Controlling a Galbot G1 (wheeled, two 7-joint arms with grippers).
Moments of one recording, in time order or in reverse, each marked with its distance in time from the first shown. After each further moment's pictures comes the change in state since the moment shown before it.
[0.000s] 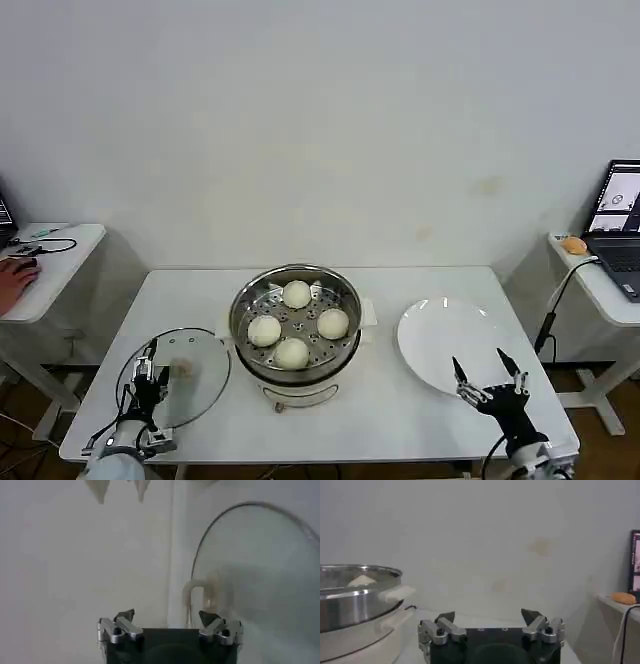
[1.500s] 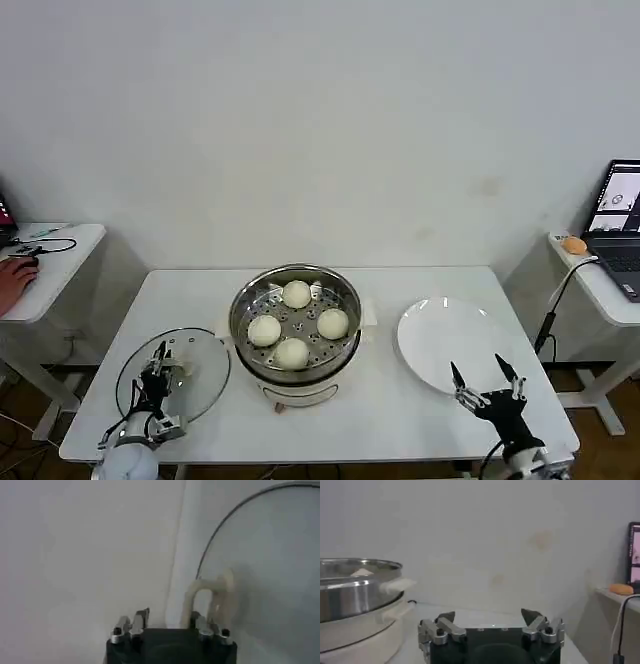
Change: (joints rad) left arm -0.102 -0.026 0.023 0.164 -0.065 0.000 -0.066; right arm -0.001 0.021 -0.005 -0.020 -0.009 0.016 0.000
